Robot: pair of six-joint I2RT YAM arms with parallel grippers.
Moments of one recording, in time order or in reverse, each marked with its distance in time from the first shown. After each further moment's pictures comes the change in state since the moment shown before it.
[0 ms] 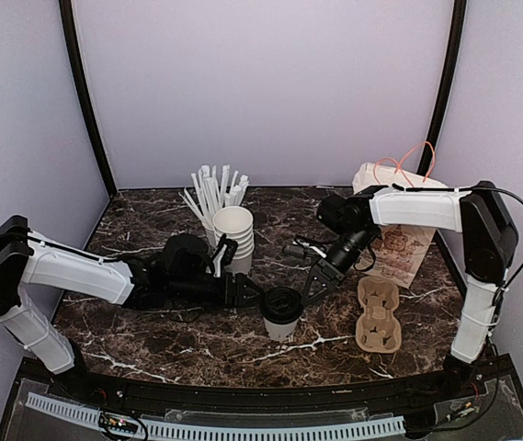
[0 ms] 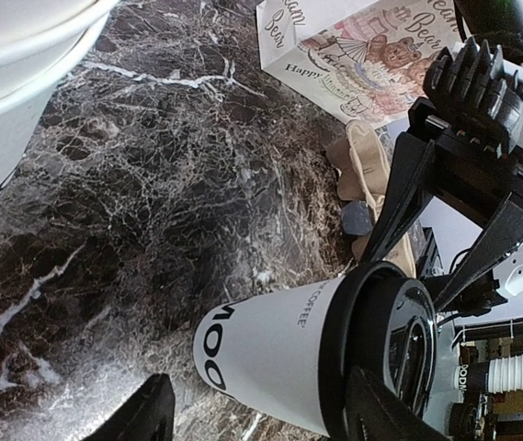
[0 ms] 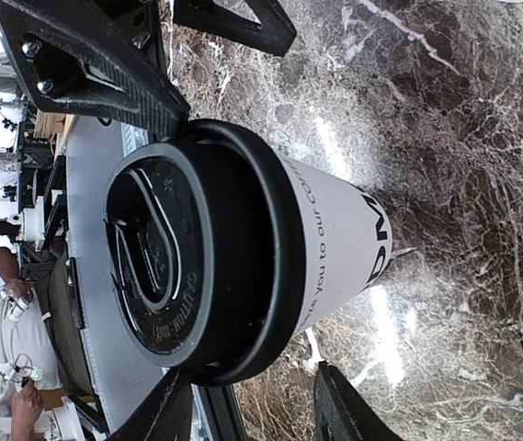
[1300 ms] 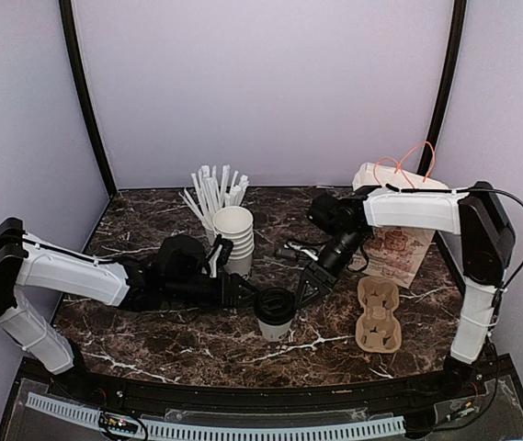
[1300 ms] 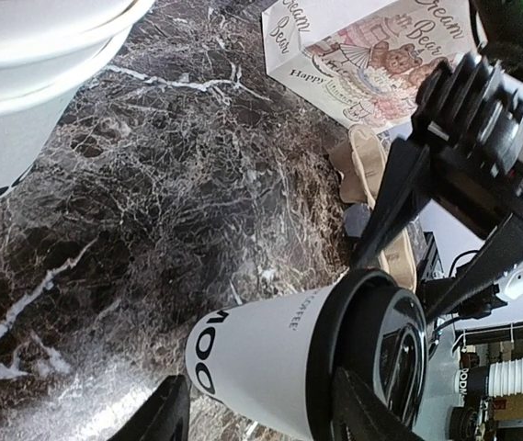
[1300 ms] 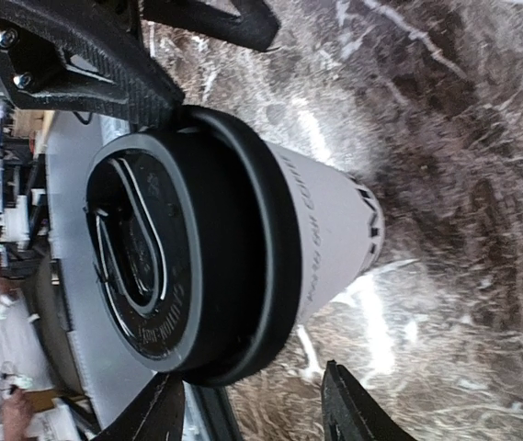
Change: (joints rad) left arm 0.002 -0.023 -0.024 0.008 -0.018 -0.013; right arm 0.050 0.012 0.032 0.016 0.082 0.066
